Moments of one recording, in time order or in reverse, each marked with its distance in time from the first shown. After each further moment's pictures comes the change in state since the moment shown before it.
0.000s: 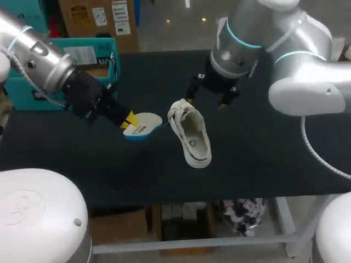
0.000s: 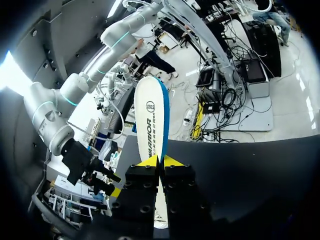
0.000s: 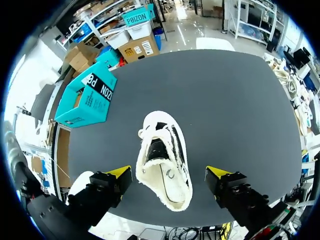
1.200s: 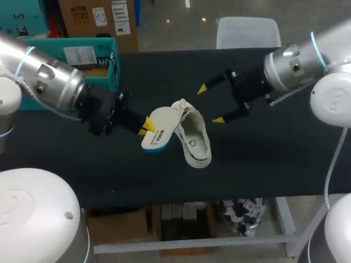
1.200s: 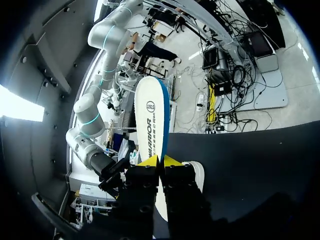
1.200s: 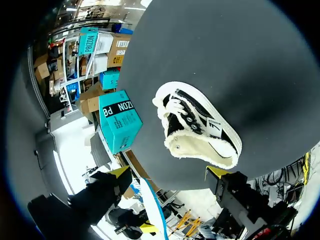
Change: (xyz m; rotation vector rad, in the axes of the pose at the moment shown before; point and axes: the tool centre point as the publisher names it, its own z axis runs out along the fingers) left arm -0.022 -0.013 0.040 -0.086 -0.125 0.174; right arm 0.006 -0.025 -0.017 0.336 0.571 0.692
